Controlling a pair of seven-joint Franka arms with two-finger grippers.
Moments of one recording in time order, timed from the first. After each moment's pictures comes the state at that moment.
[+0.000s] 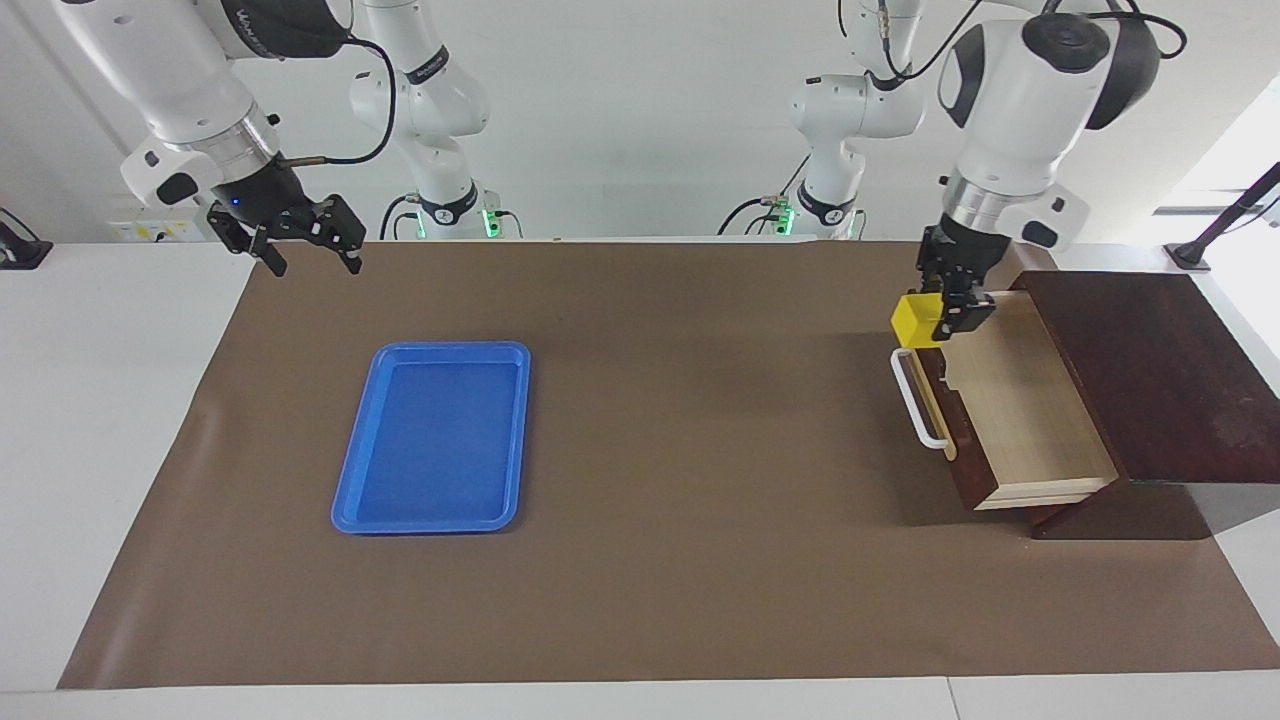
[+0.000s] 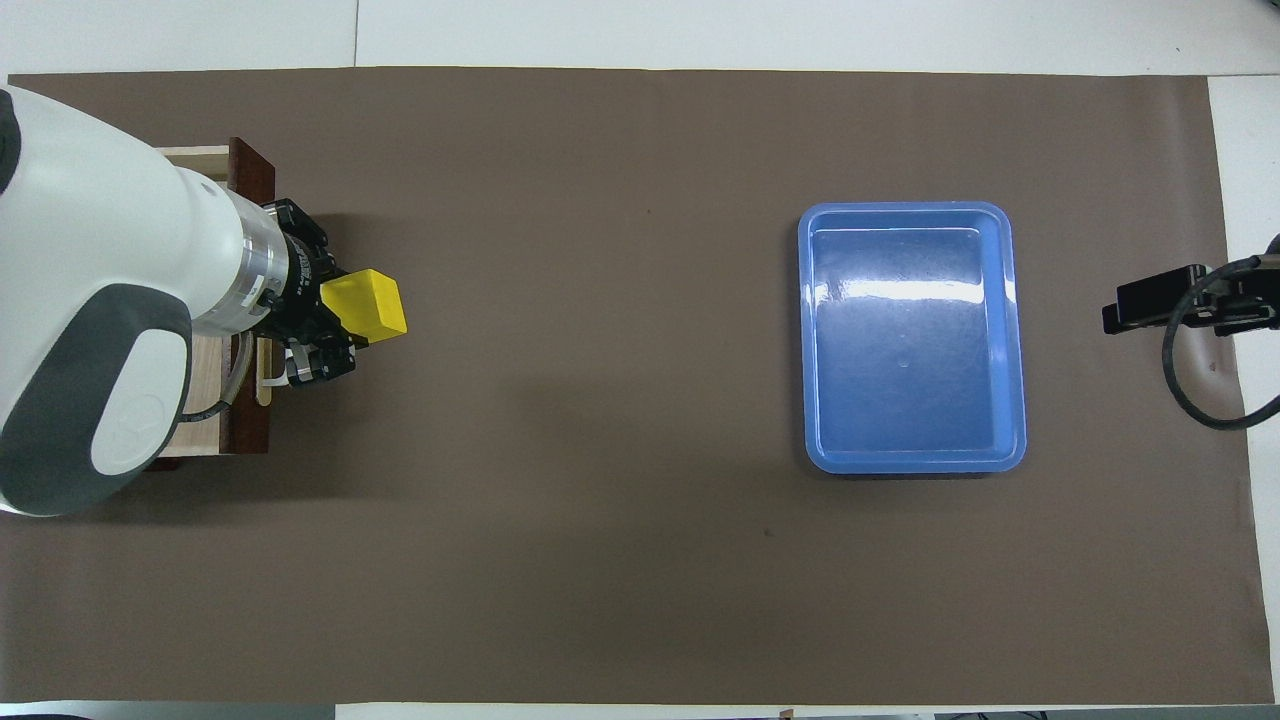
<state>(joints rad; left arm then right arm) -0.29 0.02 -0.08 -1.72 -0.05 1.79 -2.10 -0.13 -0.04 0.09 -1.63 0.08 1.55 -0.03</state>
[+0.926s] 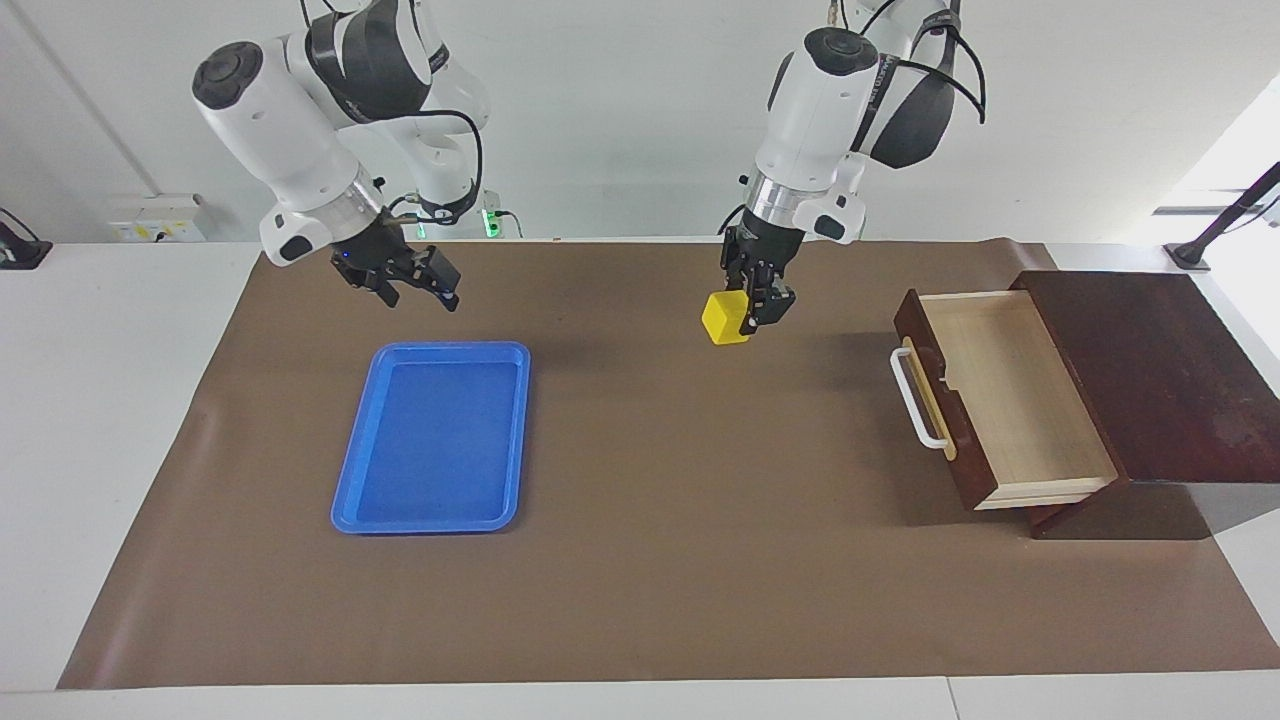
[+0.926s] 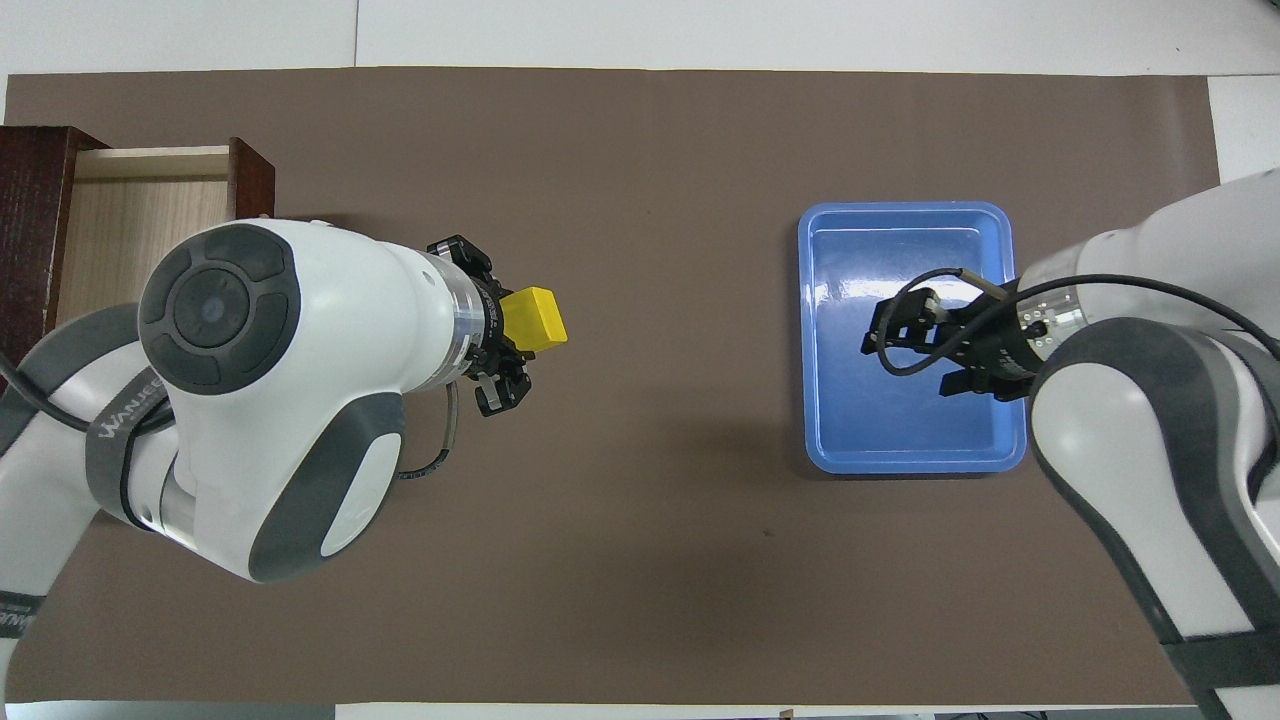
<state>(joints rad) -0.48 0.02 -0.08 -1.82 -0.08 2.06 -2.33 0.06 0.01 0.11 -1.97 0.41 1.89 0.50</state>
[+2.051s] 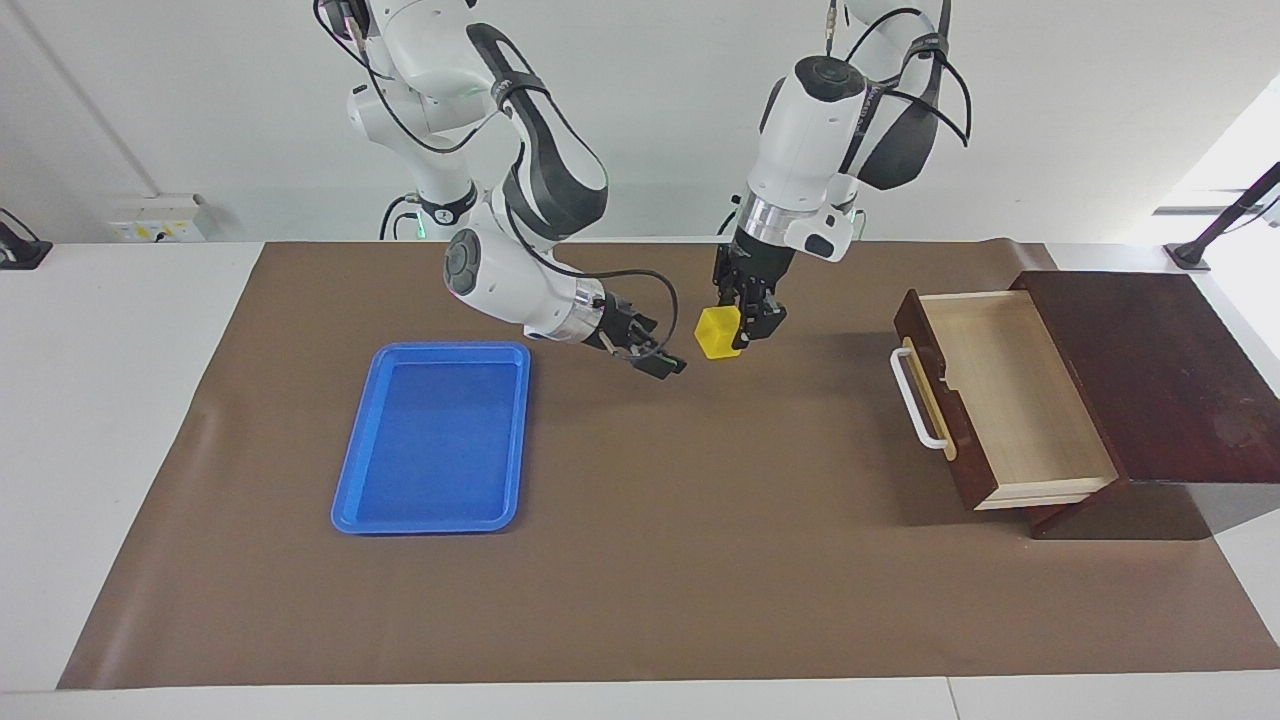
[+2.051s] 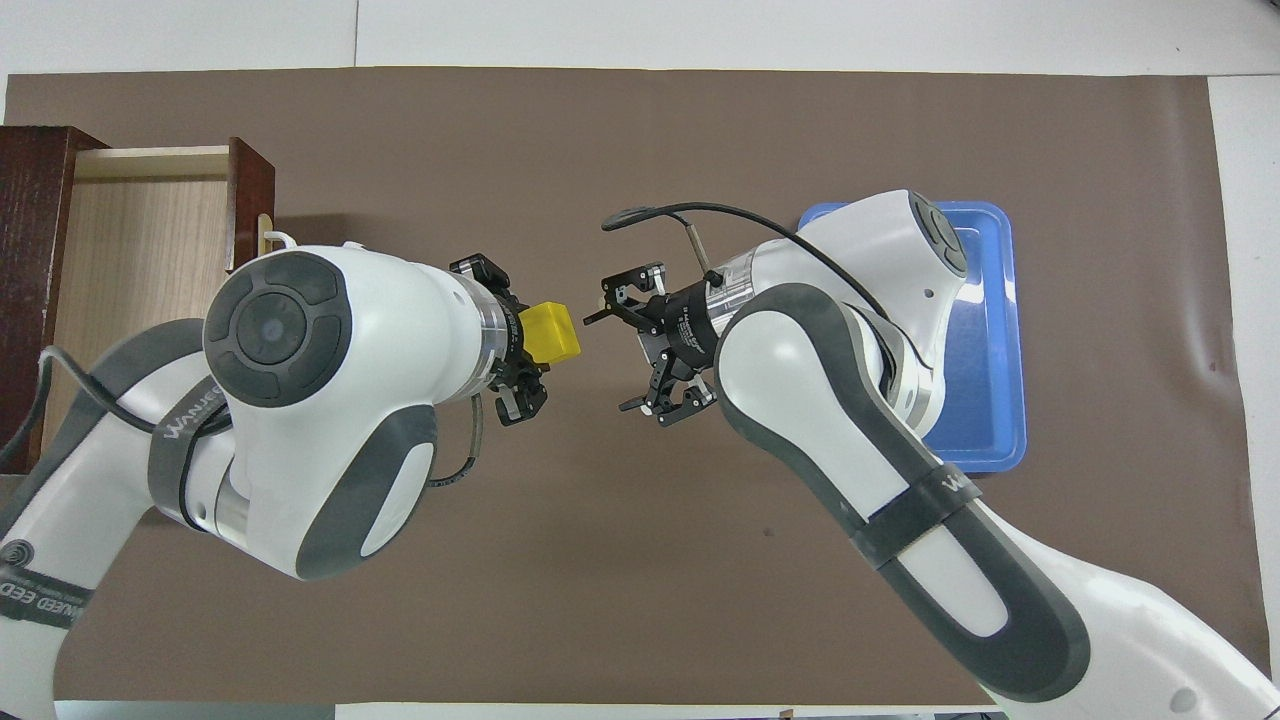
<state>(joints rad) -0.51 0.03 -0.08 -1.90 -0.09 2.13 -2.34 0.37 0.31 0.11 -1.78 0.89 2.11 1.15</state>
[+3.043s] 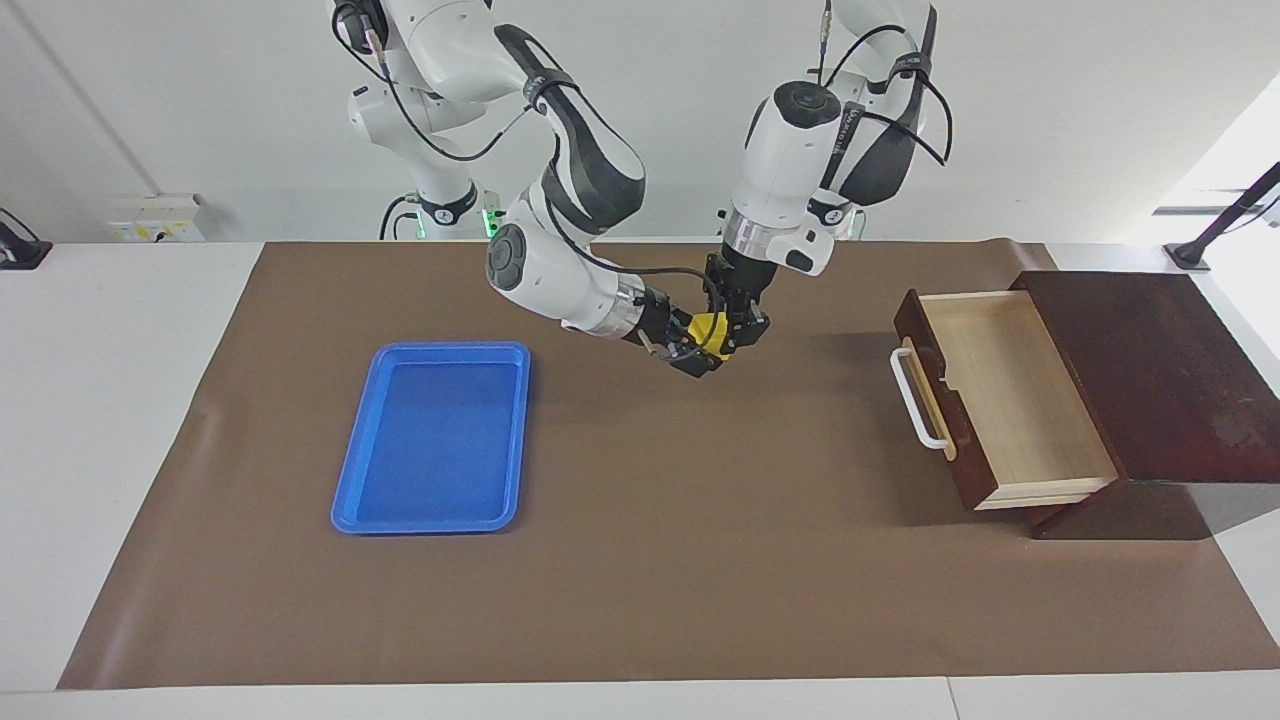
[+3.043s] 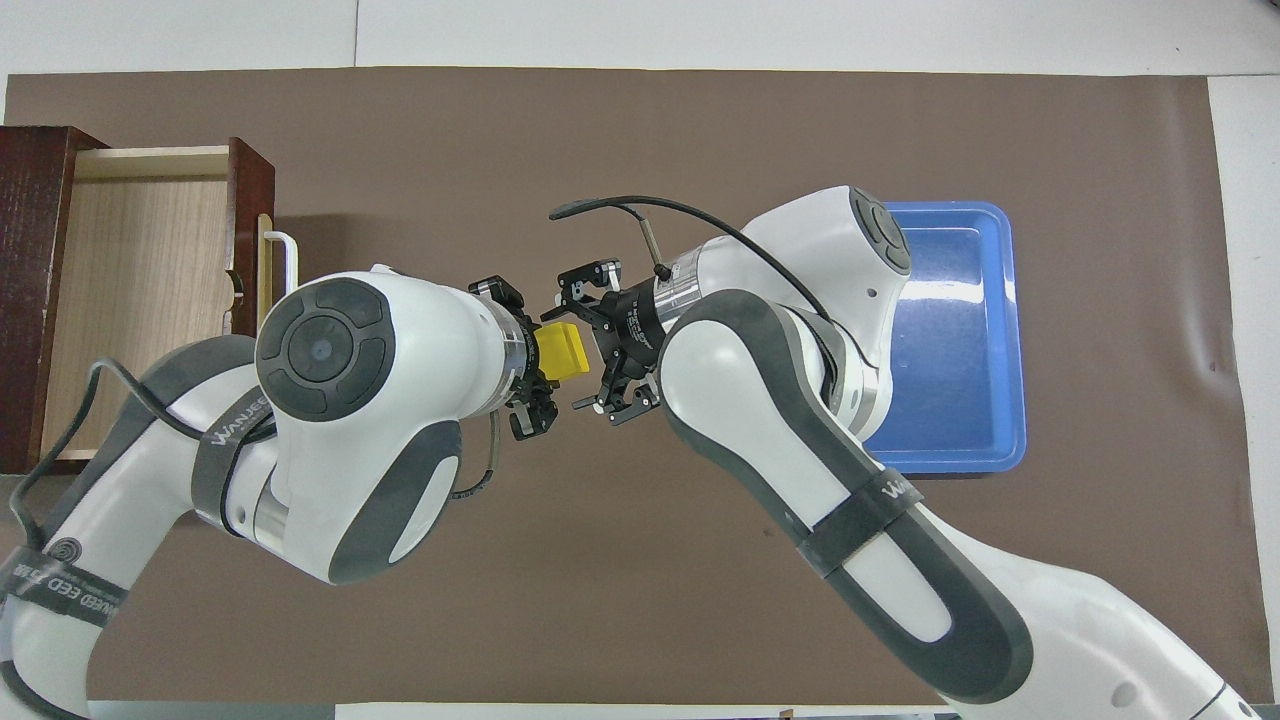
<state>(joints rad) -0.52 0.03 -0.08 -1.94 -0.09 2.15 -2.34 0.42 0.36 0.11 -1.71 0.89 2.13 1.24</state>
